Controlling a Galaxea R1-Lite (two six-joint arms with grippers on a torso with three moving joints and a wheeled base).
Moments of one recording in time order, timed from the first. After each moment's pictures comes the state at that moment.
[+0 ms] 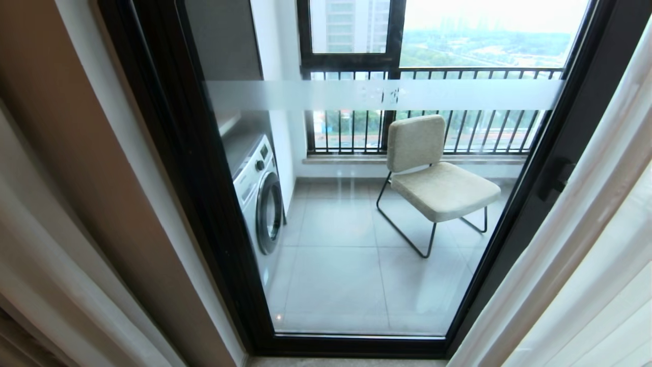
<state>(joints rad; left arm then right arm) 0.00 0.00 0.00 0.00 0.02 -0.03 0.00 0.00 0.00 0.00 0.06 -0.08</state>
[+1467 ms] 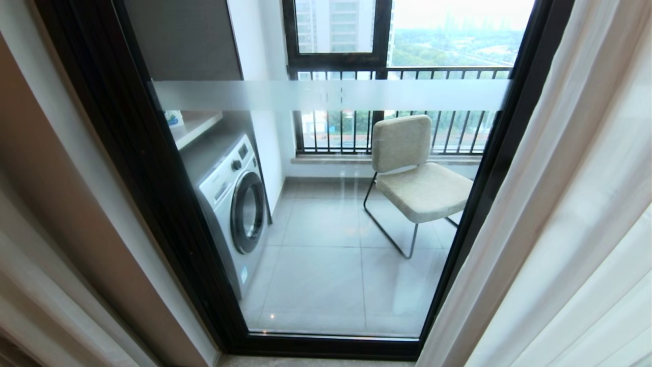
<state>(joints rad) 0.00 0.00 0.00 0.00 0.02 -0.03 0.00 0.00 0.00 0.00 0.06 -0.08</state>
